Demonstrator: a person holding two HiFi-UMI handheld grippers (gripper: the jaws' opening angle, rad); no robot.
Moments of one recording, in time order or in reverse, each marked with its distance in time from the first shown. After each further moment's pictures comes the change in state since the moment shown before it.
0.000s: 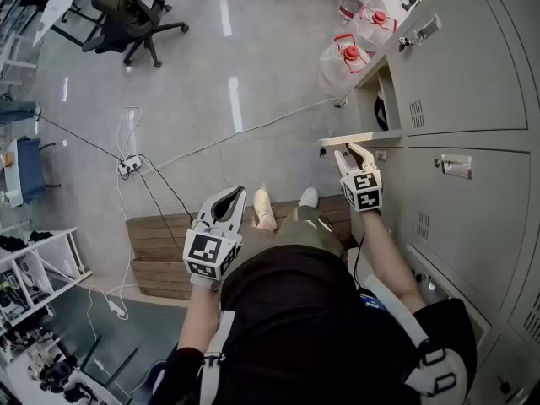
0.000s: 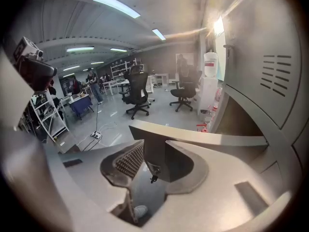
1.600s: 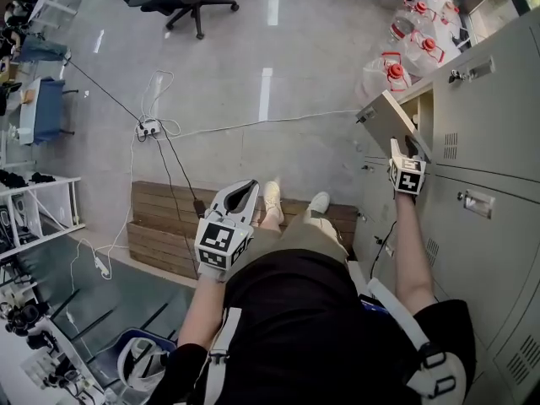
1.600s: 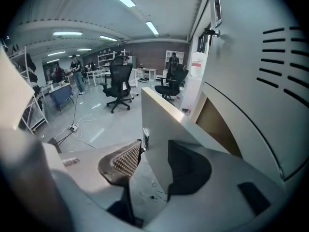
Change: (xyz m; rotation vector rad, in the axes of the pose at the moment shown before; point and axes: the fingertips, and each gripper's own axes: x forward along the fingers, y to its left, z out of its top) left arm -0.031 0.021 -0.030 -0.095 0.020 0.162; right arm 0.035 -0.117 0.019 -0.033 0.057 -0.216
